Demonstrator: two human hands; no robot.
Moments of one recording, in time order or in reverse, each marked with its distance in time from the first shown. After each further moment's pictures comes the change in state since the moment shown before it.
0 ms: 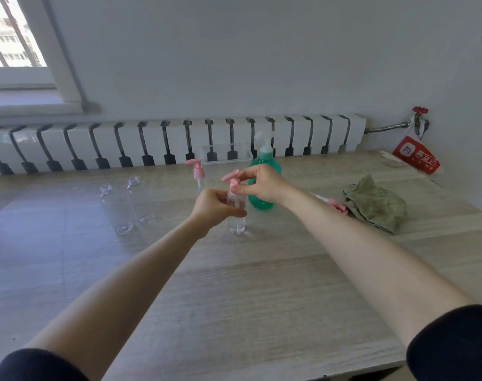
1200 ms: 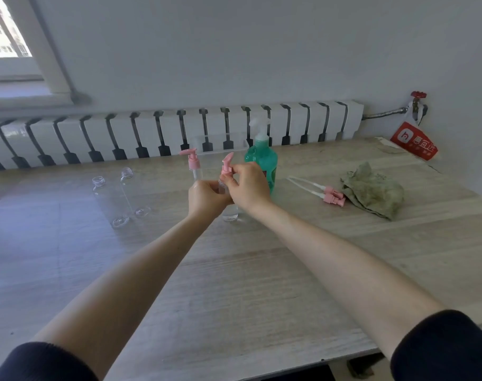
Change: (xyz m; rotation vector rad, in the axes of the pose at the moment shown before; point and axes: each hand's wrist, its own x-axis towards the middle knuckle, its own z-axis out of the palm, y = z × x) left_hand 0.005 -0.013 0.013 0.037 0.282 0.079; right_hand 0.012 0.024 0.057 -0.350 0.573 -0.146
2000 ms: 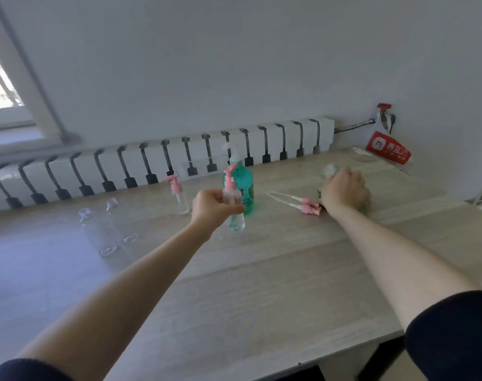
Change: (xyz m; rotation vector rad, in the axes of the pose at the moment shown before) left_hand -0.024 0.058 0.023 -0.014 -0.153 0.008; right_hand -0.004 0.136 -0.160 -0.663 0.335 0.633
